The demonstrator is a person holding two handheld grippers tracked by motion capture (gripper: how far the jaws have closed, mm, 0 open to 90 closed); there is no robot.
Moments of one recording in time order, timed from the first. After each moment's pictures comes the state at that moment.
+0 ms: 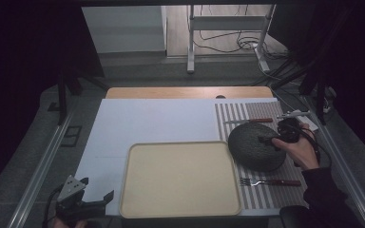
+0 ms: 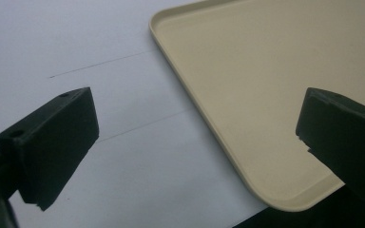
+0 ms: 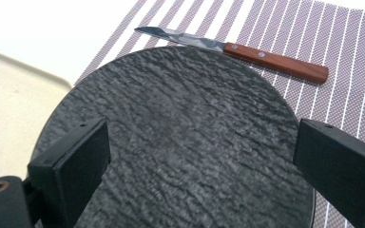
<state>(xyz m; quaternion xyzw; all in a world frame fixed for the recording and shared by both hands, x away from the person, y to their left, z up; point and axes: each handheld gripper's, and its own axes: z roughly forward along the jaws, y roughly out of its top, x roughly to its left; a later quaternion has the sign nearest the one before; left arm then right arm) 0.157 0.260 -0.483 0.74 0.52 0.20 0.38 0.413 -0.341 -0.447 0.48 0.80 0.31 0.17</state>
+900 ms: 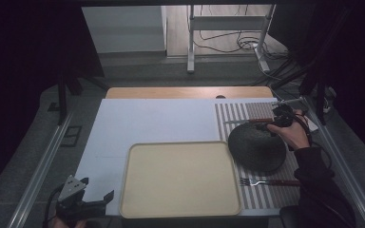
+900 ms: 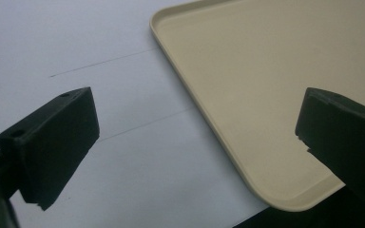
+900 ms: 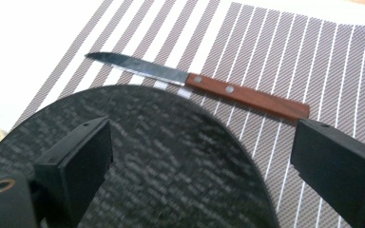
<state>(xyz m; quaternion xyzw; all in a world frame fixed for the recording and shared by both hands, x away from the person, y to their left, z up) 0.158 0.260 -0.484 0.74 0.52 0.21 0.37 0.477 -0.344 -0.458 0.50 0.80 0.30 0.16</state>
